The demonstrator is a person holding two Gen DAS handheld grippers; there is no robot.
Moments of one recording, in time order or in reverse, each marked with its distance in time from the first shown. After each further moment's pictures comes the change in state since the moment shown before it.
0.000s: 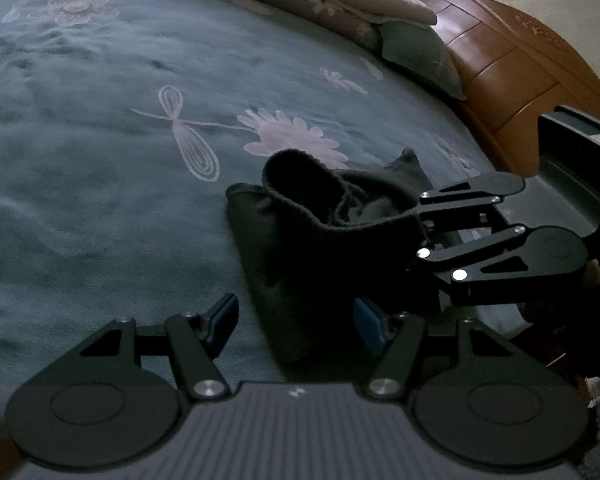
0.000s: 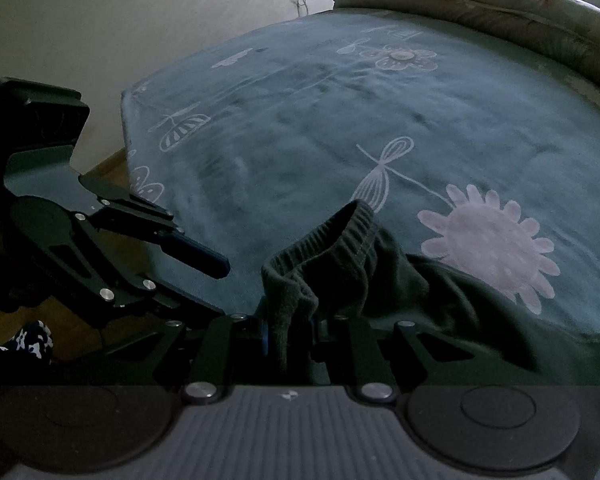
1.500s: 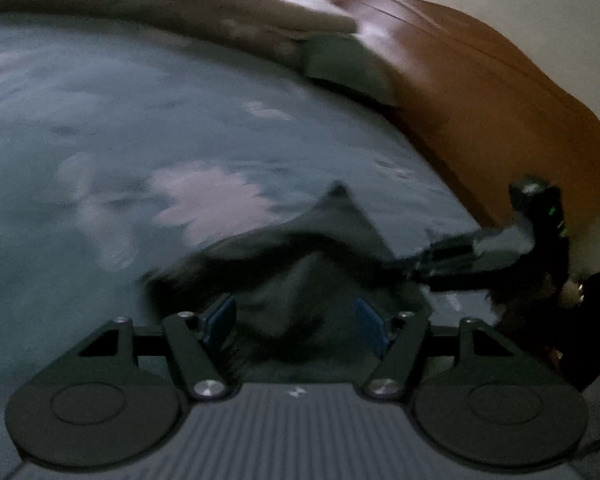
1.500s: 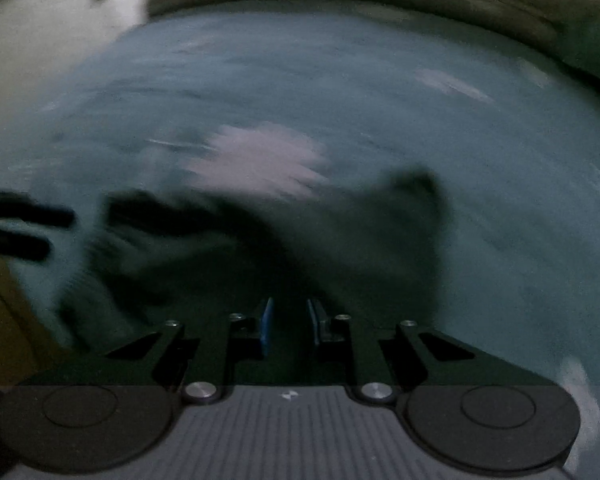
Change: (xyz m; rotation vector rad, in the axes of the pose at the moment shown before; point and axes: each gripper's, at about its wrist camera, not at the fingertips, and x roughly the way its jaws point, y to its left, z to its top) left arm 0.029 -0.037 0.045 0.196 -0.056 -0.211; right arm -0.074 -0.077 -0.083 0.421 0.006 -0.416
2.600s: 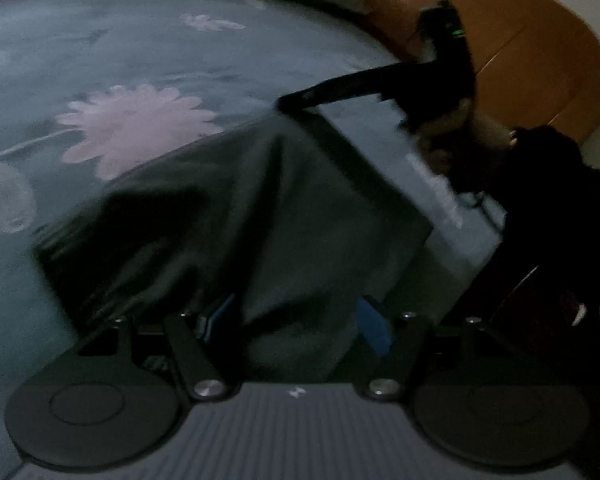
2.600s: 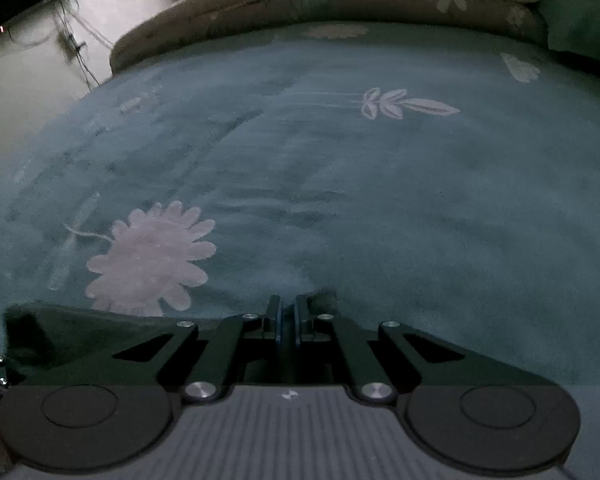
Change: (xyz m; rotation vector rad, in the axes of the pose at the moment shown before) left arm 0.053 -0.030 -0.021 0.079 0.261 0.043; right arm 0.070 -0.086 0.073 0.069 -0.118 0.109
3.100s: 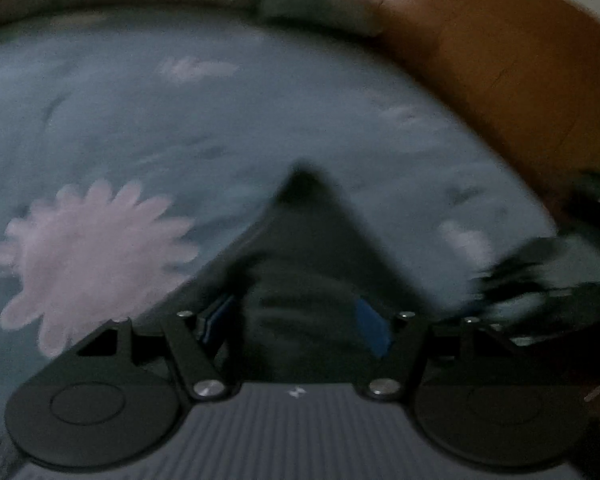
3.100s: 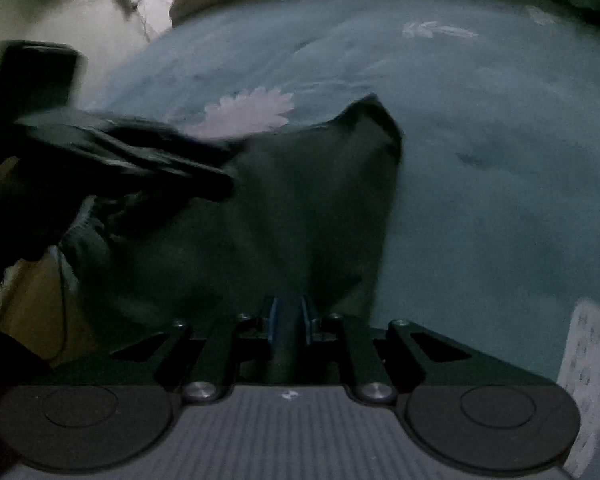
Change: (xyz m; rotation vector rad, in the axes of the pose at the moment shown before) left arm 0.075 -0.004 0.090 0.034 -0.092 0.059; right arm -0.080 0.000 -0.104 -0.024 0.133 0.171
